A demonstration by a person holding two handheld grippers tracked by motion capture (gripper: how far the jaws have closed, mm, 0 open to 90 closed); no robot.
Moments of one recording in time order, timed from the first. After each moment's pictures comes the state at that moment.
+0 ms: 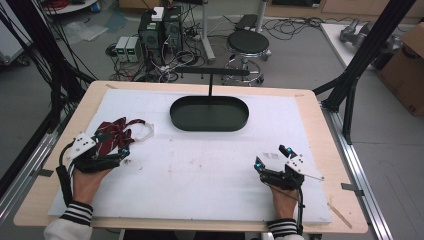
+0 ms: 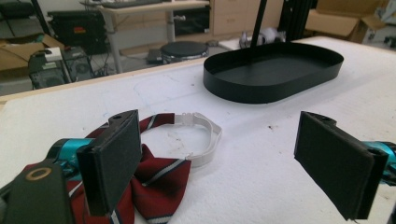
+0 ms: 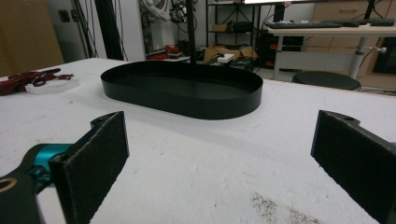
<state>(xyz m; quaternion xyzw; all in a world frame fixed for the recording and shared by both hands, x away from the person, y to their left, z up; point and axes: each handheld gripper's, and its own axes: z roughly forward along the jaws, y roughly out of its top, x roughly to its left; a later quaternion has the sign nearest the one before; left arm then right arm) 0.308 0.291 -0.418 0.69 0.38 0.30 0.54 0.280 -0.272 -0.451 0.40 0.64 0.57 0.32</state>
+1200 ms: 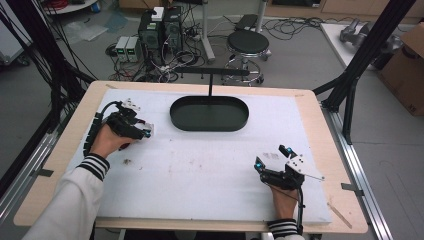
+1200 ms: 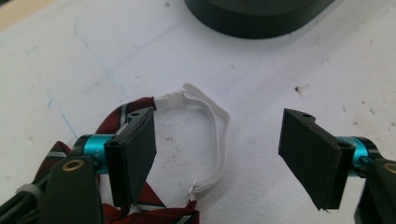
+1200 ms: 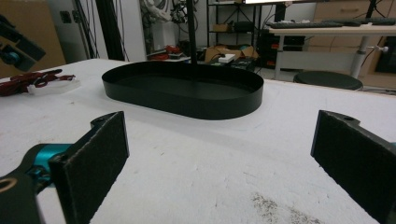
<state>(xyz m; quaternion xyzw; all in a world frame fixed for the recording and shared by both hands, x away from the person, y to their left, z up) 0.420 0.229 -0.383 0.86 0.39 0.17 0.29 0.280 -0.273 -0.451 0.40 0.64 0.57 0.32</state>
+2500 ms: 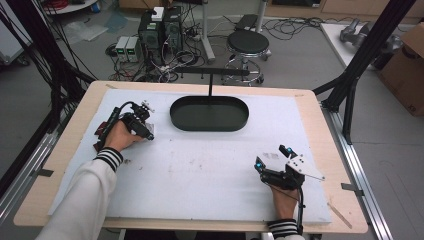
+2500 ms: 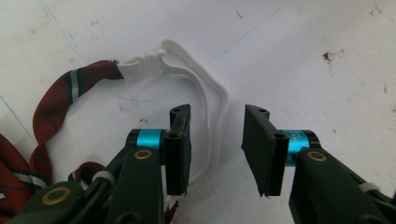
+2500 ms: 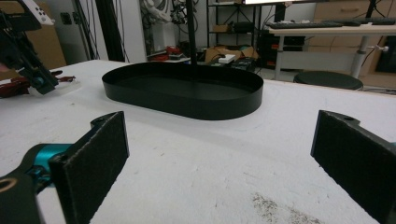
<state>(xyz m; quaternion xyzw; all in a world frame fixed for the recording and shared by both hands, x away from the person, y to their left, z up) 0.449 0.202 -0.404 0.88 0.43 0.09 0.17 0.280 -0.273 -0.451 0.40 0.64 0.57 0.32</state>
